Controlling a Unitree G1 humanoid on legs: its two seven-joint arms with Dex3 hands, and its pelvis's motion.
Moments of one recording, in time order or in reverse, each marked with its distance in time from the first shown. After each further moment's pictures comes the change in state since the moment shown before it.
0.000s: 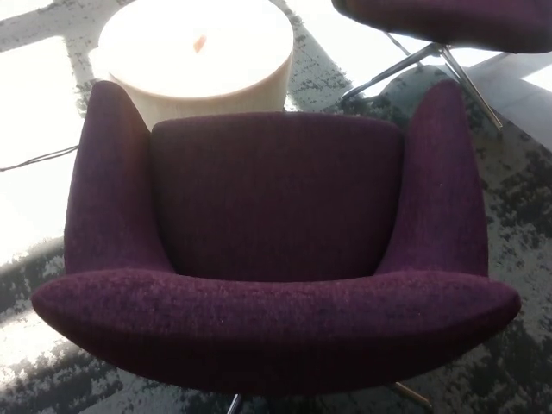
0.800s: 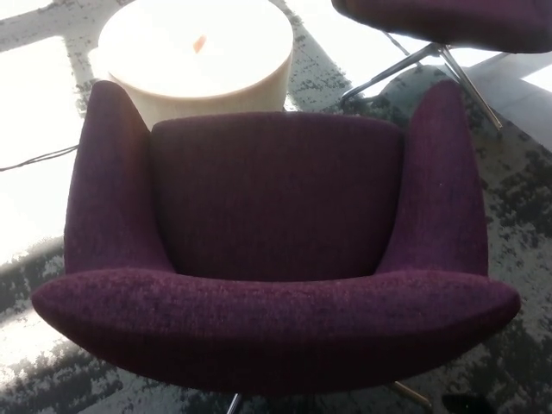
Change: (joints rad) left_arm -0.053 0.000 0.076 0.162 -0.012 -0.332 -0.022; right_arm -0.059 0.016 0.013 0.155 -0.030 -0.269 -0.165
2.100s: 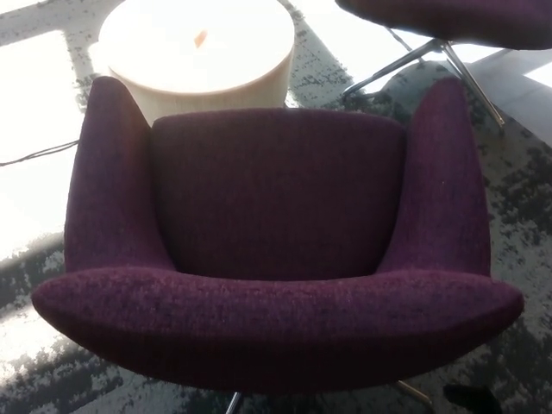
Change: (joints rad) left_arm -0.514 0.342 0.266 0.039 -0.245 0.231 -0.365; right_arm -0.005 0.001 -0.025 0.010 0.006 -0.048 -0.004
